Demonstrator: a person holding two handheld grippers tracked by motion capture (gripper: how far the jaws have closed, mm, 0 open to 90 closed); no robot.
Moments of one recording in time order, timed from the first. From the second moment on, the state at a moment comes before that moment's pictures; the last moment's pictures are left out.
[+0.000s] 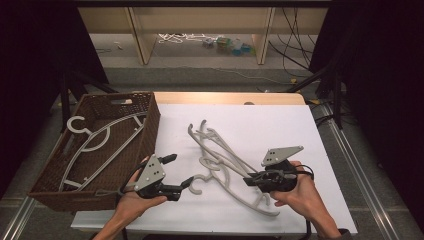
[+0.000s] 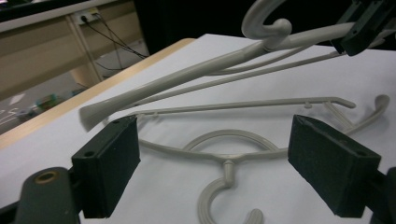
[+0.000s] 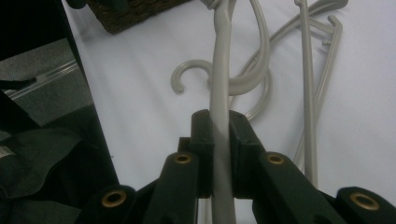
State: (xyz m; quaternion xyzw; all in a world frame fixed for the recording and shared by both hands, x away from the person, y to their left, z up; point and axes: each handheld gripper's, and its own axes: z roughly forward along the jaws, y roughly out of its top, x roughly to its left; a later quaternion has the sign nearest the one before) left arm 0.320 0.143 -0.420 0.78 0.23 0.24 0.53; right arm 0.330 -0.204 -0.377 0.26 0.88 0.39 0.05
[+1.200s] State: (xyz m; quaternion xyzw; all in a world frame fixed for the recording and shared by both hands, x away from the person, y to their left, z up) left arm 0.357 0.099 -0.421 0.86 0.06 0.23 0.45; right arm 0.310 -0.191 -0.375 0.20 0.90 0.39 0.02
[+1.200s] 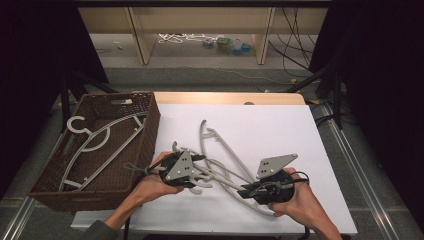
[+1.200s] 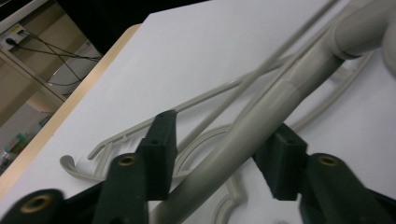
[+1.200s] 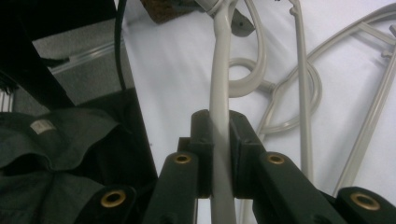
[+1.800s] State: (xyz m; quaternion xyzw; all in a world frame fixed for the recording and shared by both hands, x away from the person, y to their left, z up) left arm 0.344 0.096 -0.407 0.87 -0.01 0.22 0.43; right arm 0.317 -0.203 -0.368 0.18 0.90 0.41 0.04
